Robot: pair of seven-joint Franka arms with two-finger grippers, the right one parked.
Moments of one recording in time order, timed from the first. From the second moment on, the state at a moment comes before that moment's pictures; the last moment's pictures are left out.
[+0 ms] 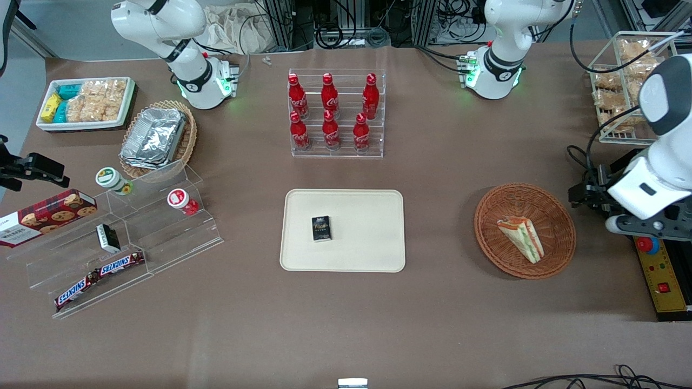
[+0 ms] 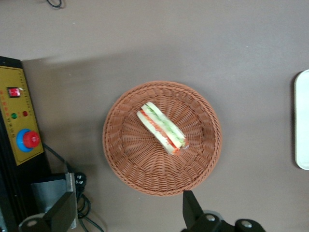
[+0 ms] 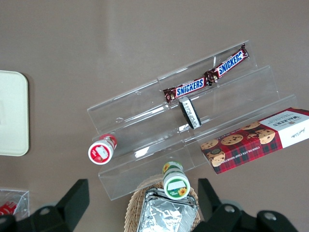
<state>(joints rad) 0.08 0.18 -0.12 -1.59 0.08 1.79 0.11</state>
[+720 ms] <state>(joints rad) 0.08 0.24 -0.12 -1.74 0.07 1.98 -0.13</state>
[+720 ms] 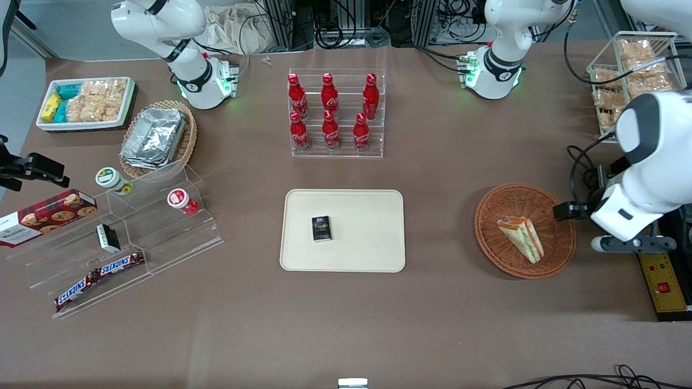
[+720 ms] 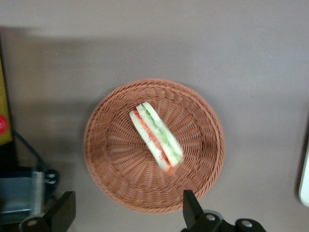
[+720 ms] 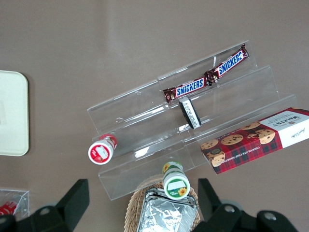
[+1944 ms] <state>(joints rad) 0.03 0.43 -0.12 -1.86 0.10 2.19 -0.72</state>
